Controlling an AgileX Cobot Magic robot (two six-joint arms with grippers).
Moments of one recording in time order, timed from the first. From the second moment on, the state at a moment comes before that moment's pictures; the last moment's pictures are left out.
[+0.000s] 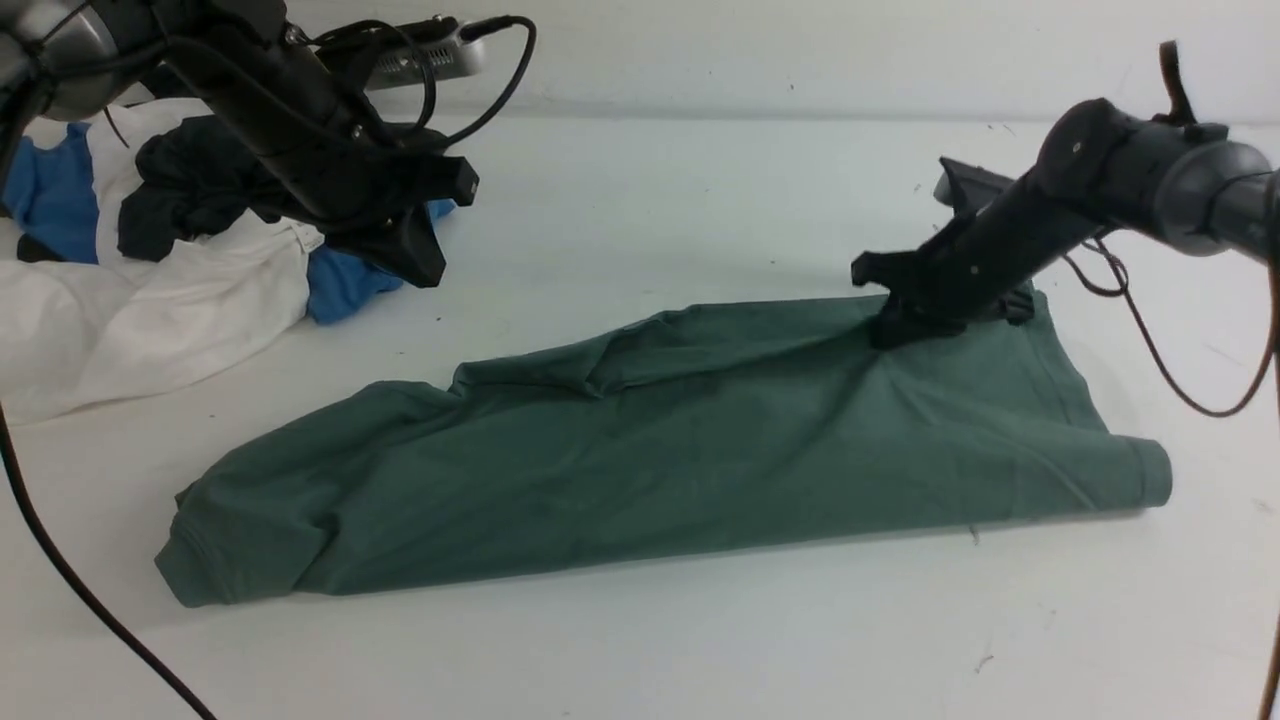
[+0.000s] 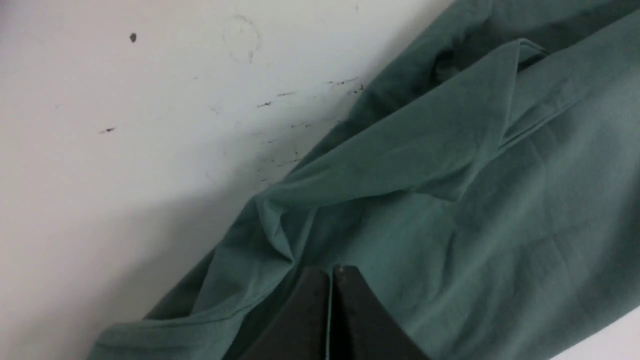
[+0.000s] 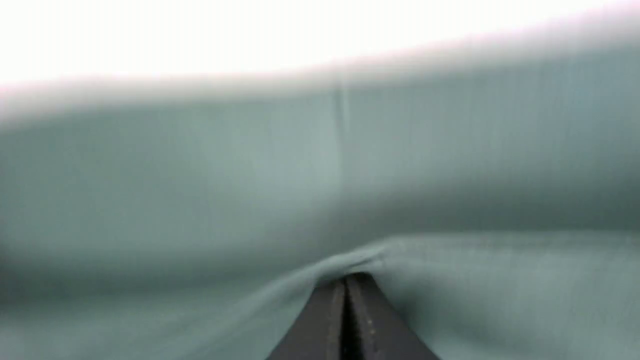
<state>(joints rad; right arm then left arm) 0.10 2.38 -1.98 0.49 0.88 -0.16 -0.10 2.07 -1.94 -0.37 1.24 0.16</state>
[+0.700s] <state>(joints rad) 0.04 2.37 -2.38 0.33 1.25 -0.14 -0.36 2.01 -1.63 -0.37 1.23 0.13</state>
